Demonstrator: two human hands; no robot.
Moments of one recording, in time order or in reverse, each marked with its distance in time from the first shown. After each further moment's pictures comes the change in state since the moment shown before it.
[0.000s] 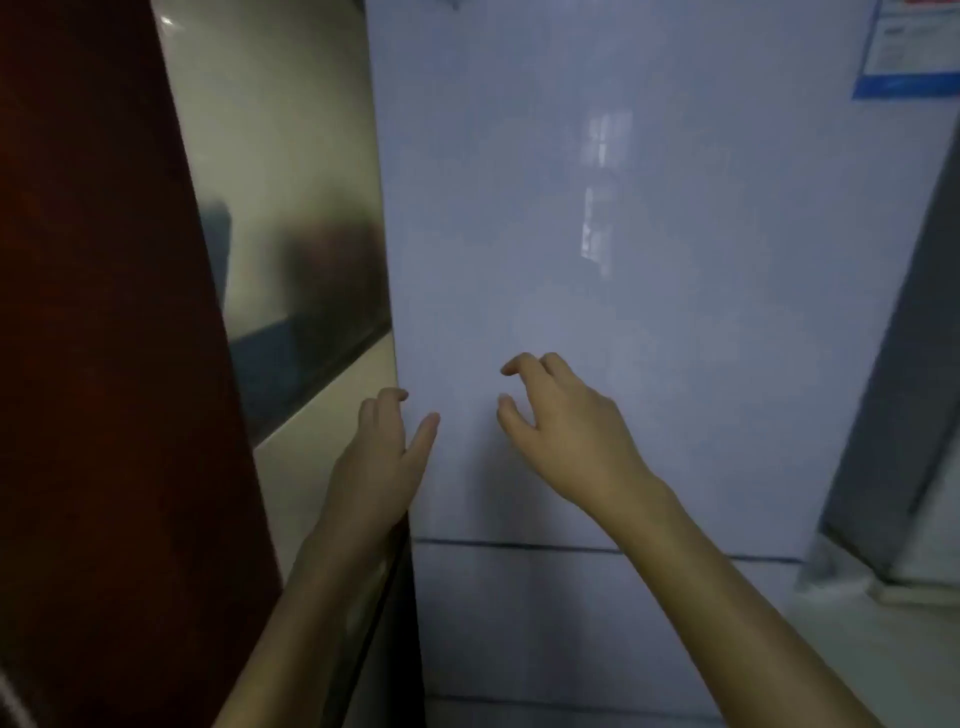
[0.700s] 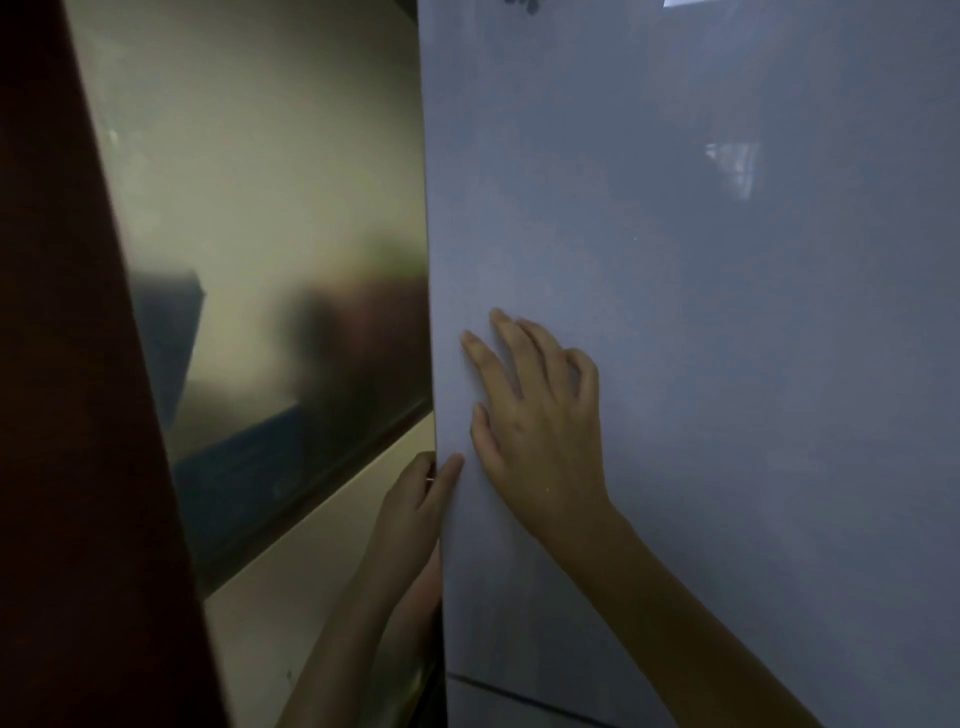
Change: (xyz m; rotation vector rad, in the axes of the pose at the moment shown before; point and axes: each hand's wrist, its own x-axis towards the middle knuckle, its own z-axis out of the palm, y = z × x) left_hand 0.101 -0.046 0.042 -0.383 0.016 -0.186; right_hand 0.143 0.008 0.078 -0.217 0.414 -0.265
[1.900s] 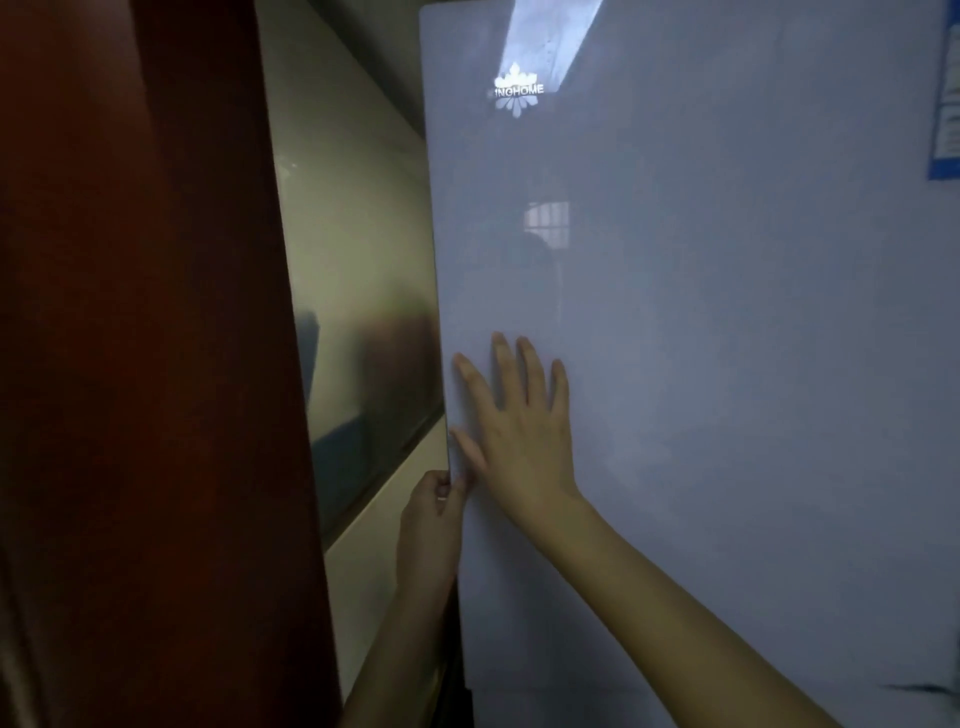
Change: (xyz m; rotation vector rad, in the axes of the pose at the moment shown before) left_hand -0.060 0.027 -0.023 -0.005 0.054 -0.005; right_hand -0.015 -0.057 -0.034 -0.180 -0.116 0.110
